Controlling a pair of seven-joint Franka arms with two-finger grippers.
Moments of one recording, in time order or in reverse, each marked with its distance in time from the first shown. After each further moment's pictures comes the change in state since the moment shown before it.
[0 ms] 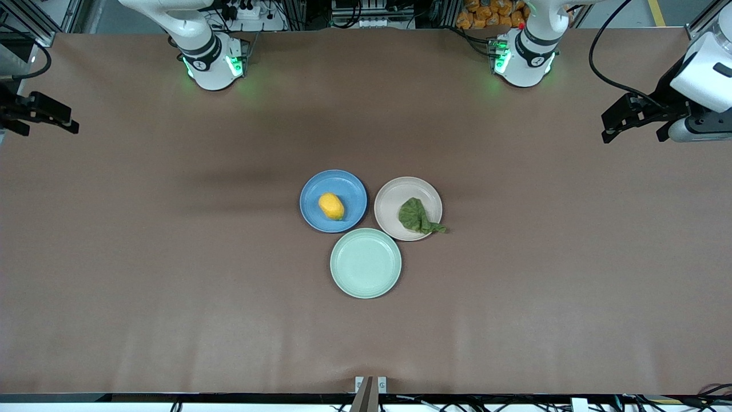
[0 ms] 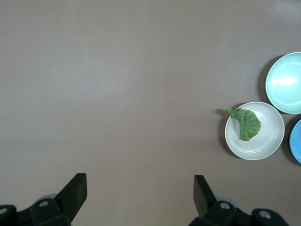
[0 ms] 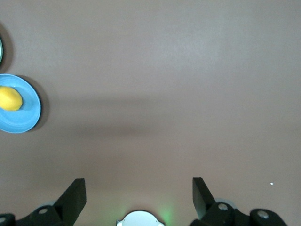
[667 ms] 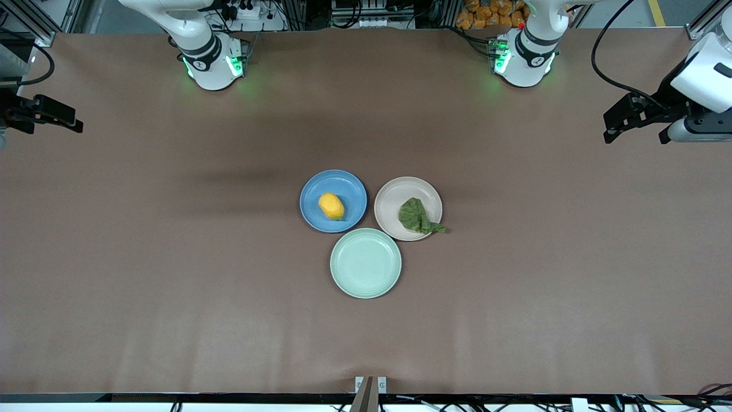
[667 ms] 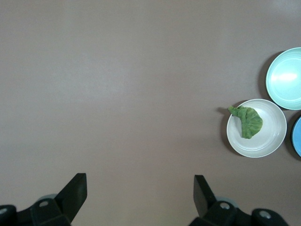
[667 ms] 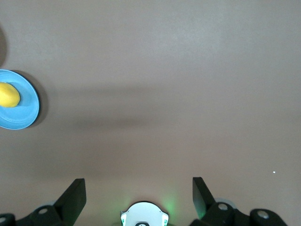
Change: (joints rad) left arm 0.003 0.001 0.001 -0.003 0.000 0.006 0.025; right arm 0.002 0.043 0.008 0.030 0.000 -0.036 0.038
